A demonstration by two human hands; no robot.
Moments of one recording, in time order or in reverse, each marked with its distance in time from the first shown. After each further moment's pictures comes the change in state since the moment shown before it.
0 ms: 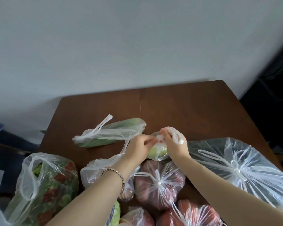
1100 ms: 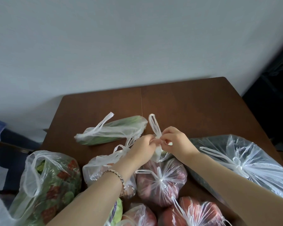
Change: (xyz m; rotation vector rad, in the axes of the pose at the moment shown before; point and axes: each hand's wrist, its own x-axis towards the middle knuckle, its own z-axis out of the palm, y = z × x) left_hand -0.011 0.012 -0.002 0.022 -0.154 -0.111; right_hand 0.011 0.019 -0.021 -0.667 -0.336 -0.497
